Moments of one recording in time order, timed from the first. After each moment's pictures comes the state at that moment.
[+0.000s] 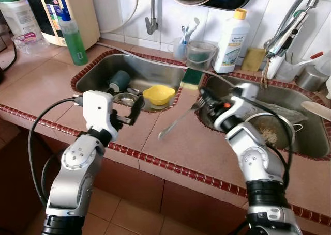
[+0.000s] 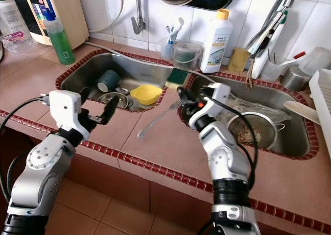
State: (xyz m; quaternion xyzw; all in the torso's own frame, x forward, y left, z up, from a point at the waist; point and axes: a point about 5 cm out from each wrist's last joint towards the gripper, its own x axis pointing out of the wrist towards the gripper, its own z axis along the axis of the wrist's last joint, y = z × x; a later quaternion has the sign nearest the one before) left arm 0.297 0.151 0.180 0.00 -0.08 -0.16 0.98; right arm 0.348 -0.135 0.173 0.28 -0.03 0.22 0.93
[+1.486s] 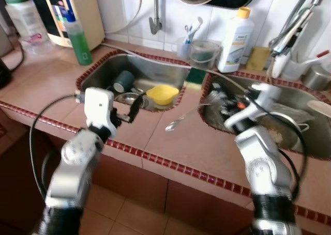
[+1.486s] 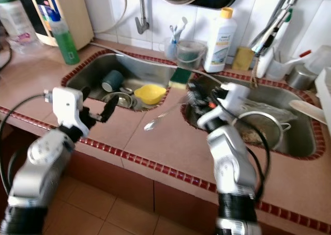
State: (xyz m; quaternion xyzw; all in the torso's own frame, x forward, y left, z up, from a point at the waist) left arm 0.312 0.156 0.185 0.03 -0.08 -0.18 0.98; right arm 0.326 -0.157 0.188 0.23 -0.13 0.17 0.95
